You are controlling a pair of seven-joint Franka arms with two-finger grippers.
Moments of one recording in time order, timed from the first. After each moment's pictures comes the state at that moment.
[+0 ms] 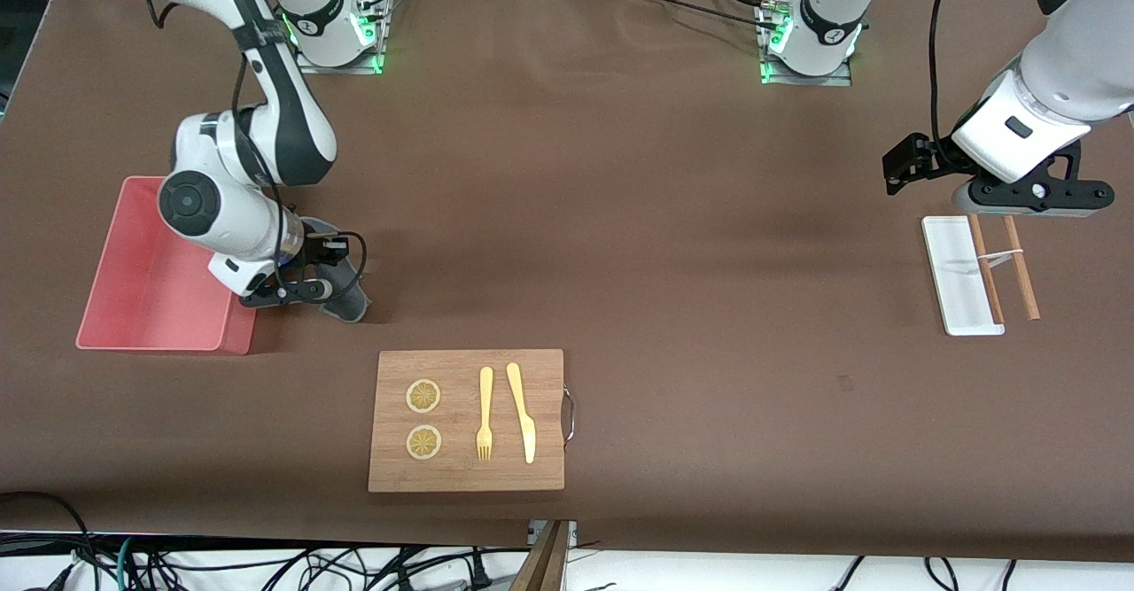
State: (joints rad) left arm -0.04 0.05 -0.13 -1.59 0.04 1.59 -0.13; right arm 0.34 0.37 -0.15 -1.98 0.09 2.21 0.01
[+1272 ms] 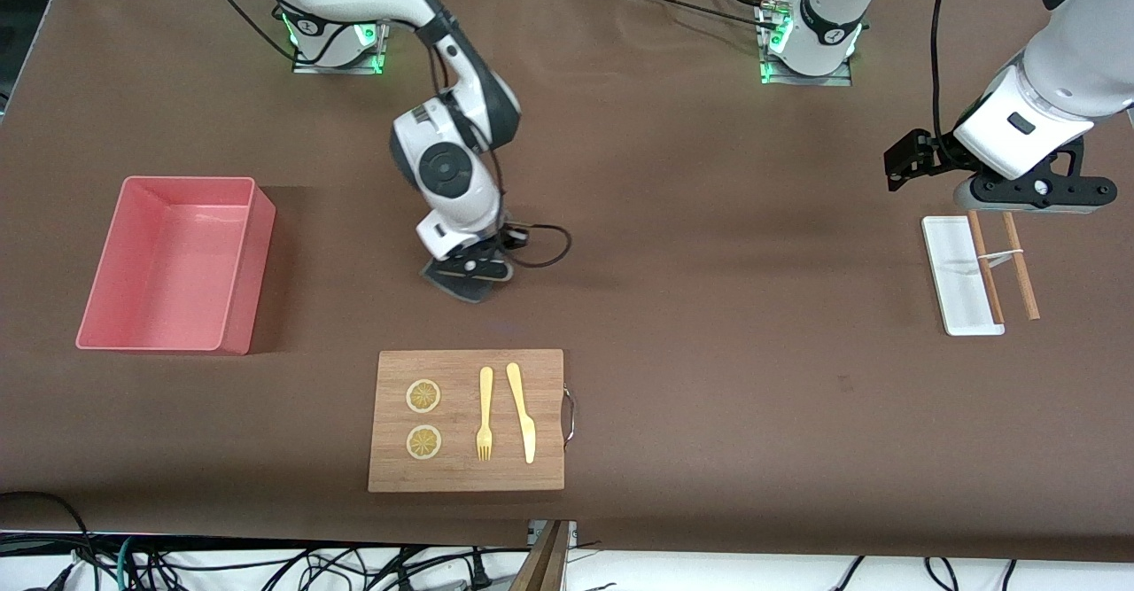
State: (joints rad) left arm -0.04 0.05 -0.13 -1.58 0.04 1.58 -0.13; right arm 0.71 0.57 -0.02 -1.76 0.18 2.32 0.75
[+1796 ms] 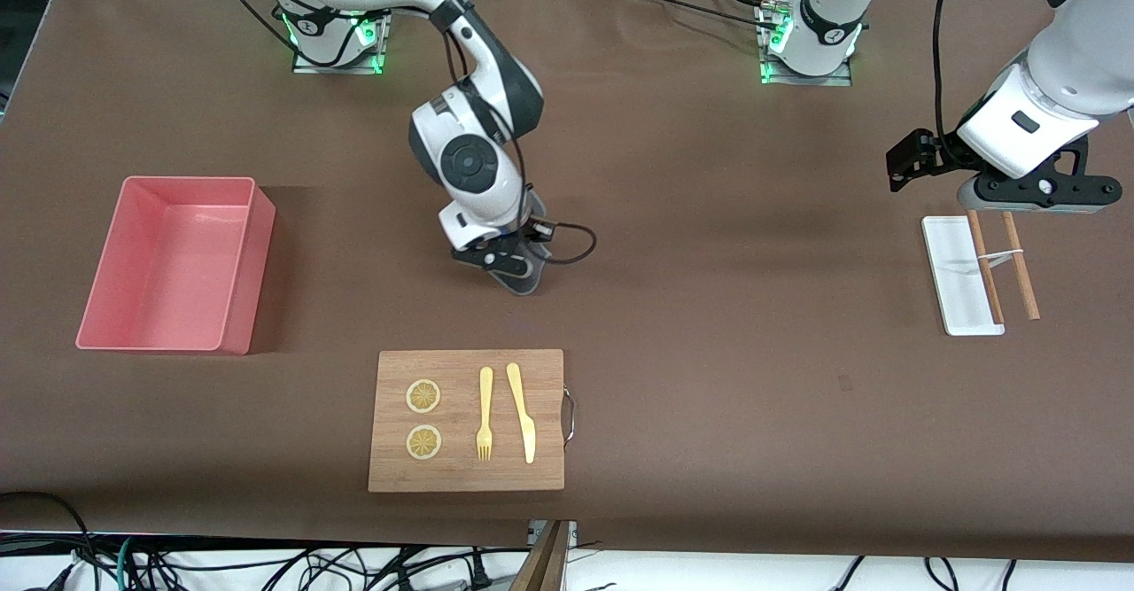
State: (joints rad) left arm -0.04 0.05 -0.12 -1.57 0.04 1.58 -0.13; right arm 0.70 0.59 -0.06 -1.67 0.20 2.18 0.83
